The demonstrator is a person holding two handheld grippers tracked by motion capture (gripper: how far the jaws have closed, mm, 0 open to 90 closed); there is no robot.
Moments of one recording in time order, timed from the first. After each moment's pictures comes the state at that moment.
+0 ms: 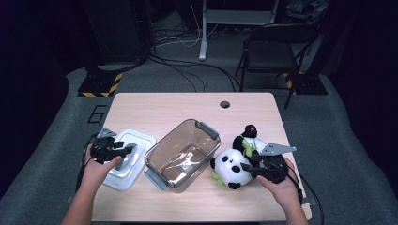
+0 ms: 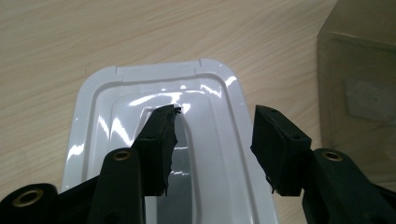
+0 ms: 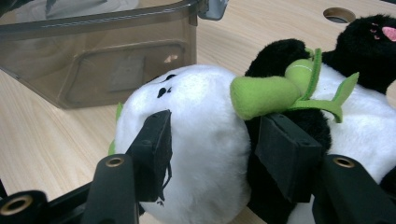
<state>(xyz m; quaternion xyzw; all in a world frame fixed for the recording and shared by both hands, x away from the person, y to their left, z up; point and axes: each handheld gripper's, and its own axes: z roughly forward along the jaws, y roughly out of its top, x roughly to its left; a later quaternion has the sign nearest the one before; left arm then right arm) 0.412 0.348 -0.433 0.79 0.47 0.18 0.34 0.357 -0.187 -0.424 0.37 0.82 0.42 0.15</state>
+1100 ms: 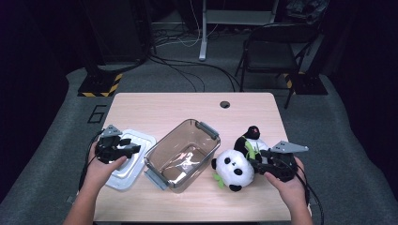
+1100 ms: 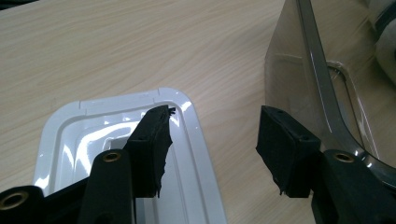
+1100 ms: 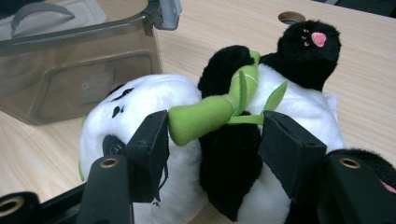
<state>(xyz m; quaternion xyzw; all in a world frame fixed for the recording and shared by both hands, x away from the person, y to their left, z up) 0.402 0.327 -0.411 0.80 0.43 0.17 0.38 0.357 -0.209 -0.419 0.42 0.79 0.42 0.18</state>
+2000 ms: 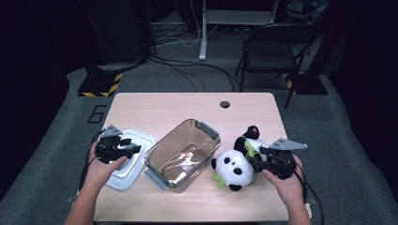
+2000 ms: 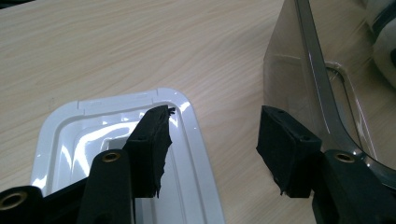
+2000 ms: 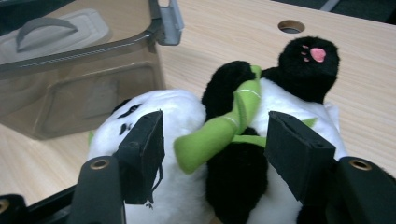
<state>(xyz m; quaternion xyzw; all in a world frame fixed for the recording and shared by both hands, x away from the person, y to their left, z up) 0.402 0.327 -0.412 0.80 0.43 0.17 0.38 0.361 -0.203 -0.412 0.43 0.78 0.43 0.18</state>
